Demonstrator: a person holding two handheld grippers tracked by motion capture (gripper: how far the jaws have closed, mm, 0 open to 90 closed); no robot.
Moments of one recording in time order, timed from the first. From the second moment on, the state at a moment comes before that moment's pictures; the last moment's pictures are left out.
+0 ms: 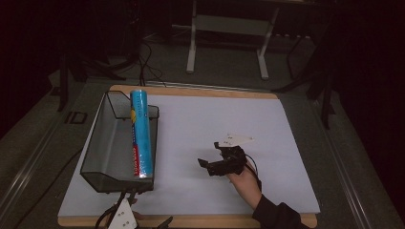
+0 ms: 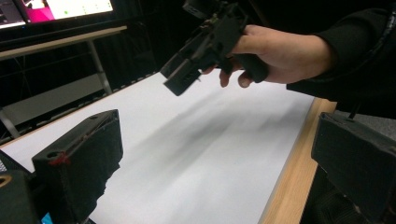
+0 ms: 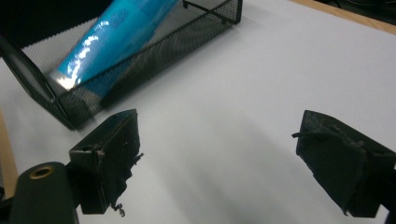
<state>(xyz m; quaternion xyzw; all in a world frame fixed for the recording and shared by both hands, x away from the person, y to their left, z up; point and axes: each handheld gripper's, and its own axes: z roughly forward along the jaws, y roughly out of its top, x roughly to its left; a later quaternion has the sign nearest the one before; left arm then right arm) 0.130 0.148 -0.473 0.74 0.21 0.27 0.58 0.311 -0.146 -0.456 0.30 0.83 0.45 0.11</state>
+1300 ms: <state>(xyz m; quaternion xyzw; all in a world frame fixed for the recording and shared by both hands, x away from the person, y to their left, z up) 0.130 0.147 -0.474 0.75 0.21 0.26 0.58 0.276 -0.202 -0.471 0.30 0.83 0.45 0.14</state>
